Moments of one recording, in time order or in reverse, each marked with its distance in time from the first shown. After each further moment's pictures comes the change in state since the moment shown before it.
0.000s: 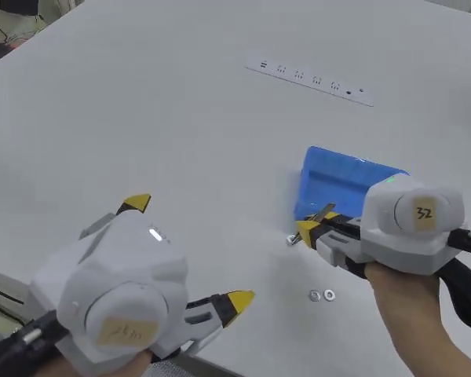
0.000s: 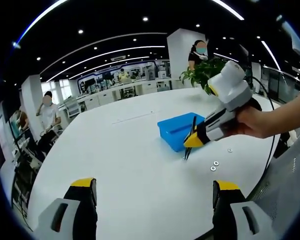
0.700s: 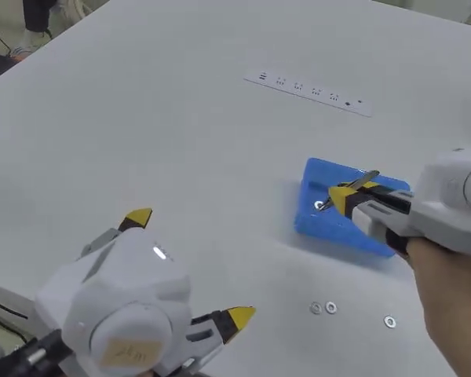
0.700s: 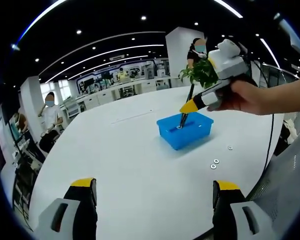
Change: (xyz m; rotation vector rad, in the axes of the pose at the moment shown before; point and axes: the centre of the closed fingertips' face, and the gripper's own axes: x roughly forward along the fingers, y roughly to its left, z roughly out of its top) left arm 0.000 -0.001 -0.002 0.016 0.013 0.000; right arm -0.029 -0.050 0.053 0.078 -0.161 -0.115
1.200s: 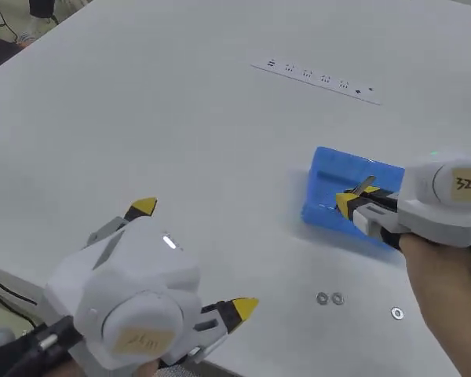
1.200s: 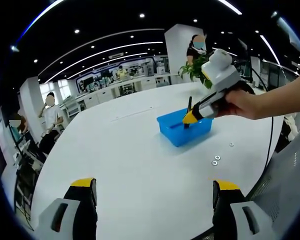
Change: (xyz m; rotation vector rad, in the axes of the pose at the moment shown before) left arm 0.001 0.000 -0.004 0.016 0.026 0.006; right arm 0.023 -0.006 -0.040 -0.076 0.137 -0.024
